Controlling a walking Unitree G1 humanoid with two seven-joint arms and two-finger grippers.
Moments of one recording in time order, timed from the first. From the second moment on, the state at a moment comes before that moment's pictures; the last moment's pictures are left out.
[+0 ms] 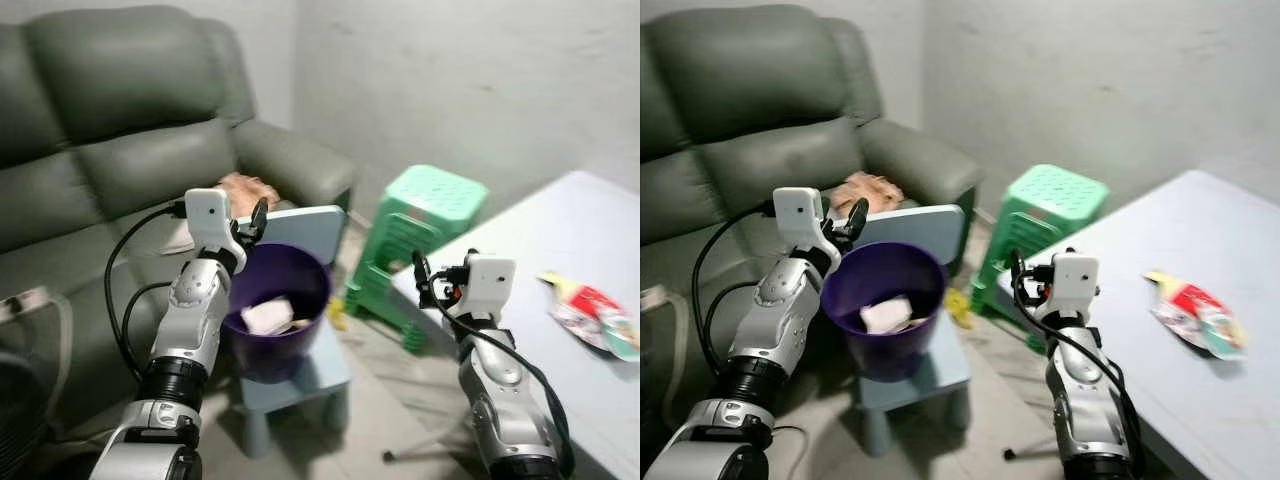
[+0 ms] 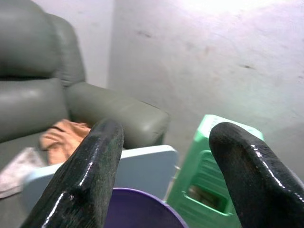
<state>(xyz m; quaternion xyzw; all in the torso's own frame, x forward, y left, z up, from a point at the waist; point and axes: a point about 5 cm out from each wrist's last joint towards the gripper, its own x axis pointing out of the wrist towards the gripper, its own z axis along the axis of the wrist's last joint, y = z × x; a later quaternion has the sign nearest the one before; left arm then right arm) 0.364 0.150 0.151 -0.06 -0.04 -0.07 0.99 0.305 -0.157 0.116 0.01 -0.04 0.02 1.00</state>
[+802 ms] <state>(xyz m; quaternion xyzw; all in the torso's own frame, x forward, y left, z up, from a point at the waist) 0.359 0.134 0.148 -0.06 -0.03 -0.11 0.99 0.302 -0.165 0.114 0.00 -0.03 0.01 1.00</state>
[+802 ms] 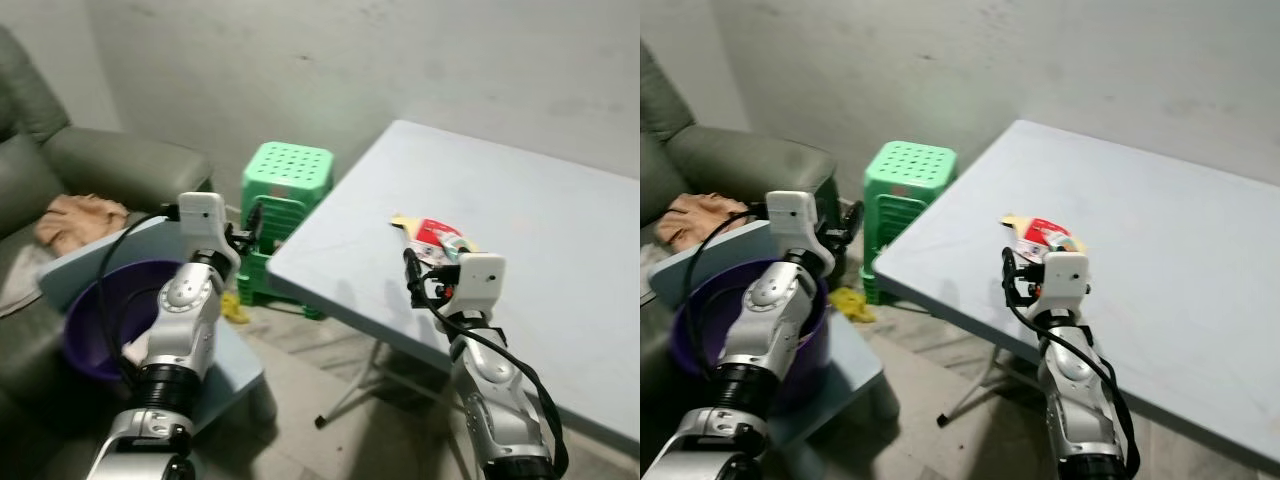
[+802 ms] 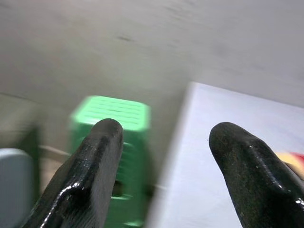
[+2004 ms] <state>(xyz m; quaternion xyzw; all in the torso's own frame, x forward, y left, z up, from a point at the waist) 0.328 0.097 0.124 -0.03 0.05 -0.23 0.97 0.292 -0.131 0.107 0.01 0.01 0.12 0.99</state>
